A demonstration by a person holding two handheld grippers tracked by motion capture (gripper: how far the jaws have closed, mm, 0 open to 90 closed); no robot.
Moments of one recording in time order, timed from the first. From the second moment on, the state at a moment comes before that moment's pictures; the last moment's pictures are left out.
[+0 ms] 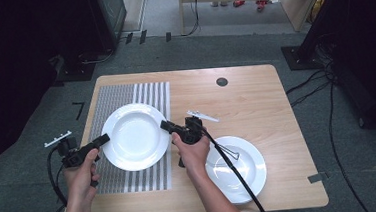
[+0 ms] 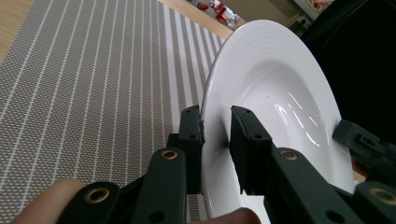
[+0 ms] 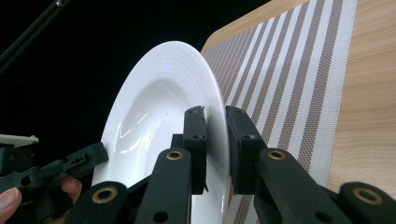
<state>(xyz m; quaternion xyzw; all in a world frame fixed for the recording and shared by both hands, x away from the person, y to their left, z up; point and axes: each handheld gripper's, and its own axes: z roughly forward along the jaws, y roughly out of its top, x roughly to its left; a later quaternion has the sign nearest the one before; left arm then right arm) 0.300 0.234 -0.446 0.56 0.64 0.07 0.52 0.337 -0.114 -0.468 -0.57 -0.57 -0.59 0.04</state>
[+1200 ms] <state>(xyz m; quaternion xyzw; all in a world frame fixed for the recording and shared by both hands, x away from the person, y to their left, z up) 0.358 0.255 -0.482 0.54 0.69 0.08 0.48 0.390 -0.071 -0.513 -0.62 -0.55 -0.56 0.04</state>
